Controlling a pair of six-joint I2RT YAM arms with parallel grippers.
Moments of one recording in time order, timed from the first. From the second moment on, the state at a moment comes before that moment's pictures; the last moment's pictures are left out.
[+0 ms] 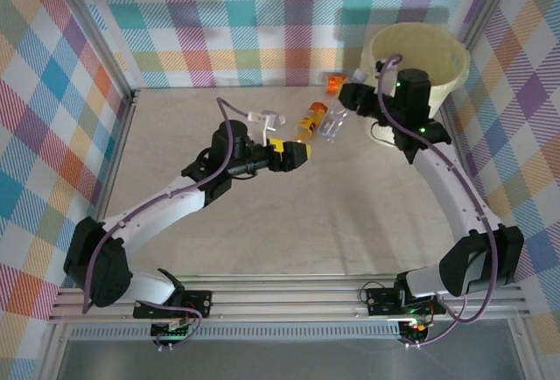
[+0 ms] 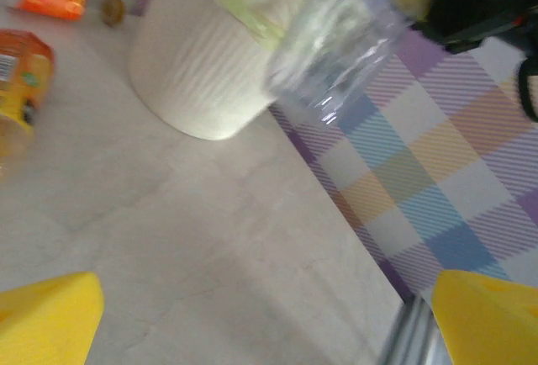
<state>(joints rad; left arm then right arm) -0.66 1.32 1.00 0.05 0.29 -0.59 0.14 1.38 1.40 -0.26 -0.33 0.46</state>
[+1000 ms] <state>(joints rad) -0.66 1.25 0.89 -0.01 0.02 -0.63 -0.09 1.83 1.76 -0.01 0.28 0.71</state>
